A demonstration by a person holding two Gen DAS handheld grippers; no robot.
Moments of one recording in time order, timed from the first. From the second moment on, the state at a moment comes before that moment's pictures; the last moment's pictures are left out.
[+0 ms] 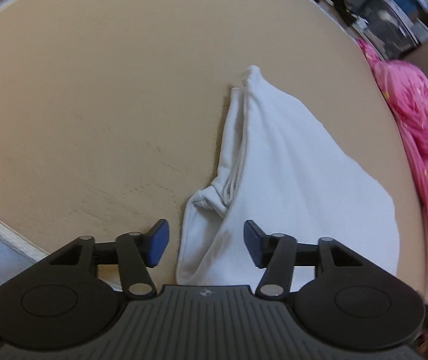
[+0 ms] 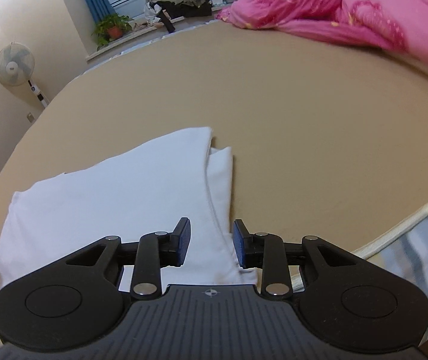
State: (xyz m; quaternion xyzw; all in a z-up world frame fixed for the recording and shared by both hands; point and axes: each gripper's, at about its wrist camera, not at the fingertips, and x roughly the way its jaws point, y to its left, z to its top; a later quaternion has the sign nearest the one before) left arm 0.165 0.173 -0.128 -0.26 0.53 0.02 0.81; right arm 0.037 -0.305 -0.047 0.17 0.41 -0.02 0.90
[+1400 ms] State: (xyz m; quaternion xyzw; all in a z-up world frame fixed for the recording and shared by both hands) left arm 0.166 0.042 -0.049 -0.11 0.44 -0.06 0.89; right arm 0.052 -0.341 -0.051 0.16 0.40 -0.07 0.90
